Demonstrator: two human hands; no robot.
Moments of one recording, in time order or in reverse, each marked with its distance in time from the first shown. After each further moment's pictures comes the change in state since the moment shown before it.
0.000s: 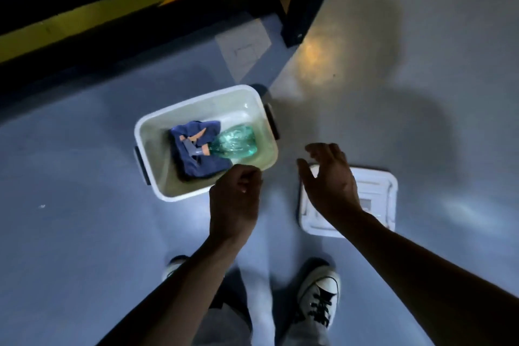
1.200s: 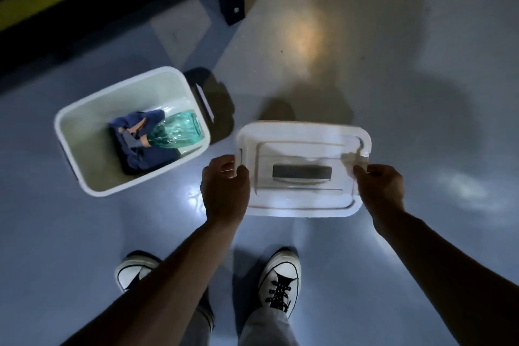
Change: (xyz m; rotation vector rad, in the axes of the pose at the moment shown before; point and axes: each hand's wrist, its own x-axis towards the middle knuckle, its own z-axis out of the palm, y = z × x) left_hand -0.027 0.013 0.130 0.217 0.121 -0.180; right_hand -0.022 0.192 -0.091 0.309 0.132 0.740
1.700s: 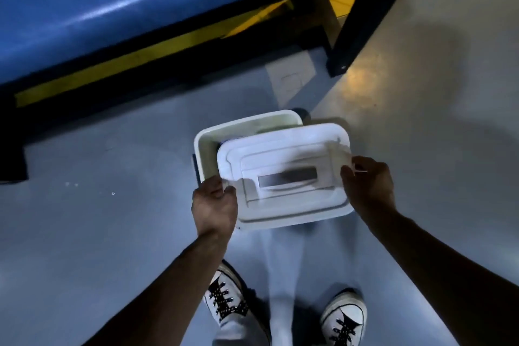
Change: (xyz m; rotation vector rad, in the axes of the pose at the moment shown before) left_hand 0.065 -0.042 -0.202 -0.253 0.230 -0.259; right_hand -0.118 -0.168 0.120 -0.067 -0.209 -0.336
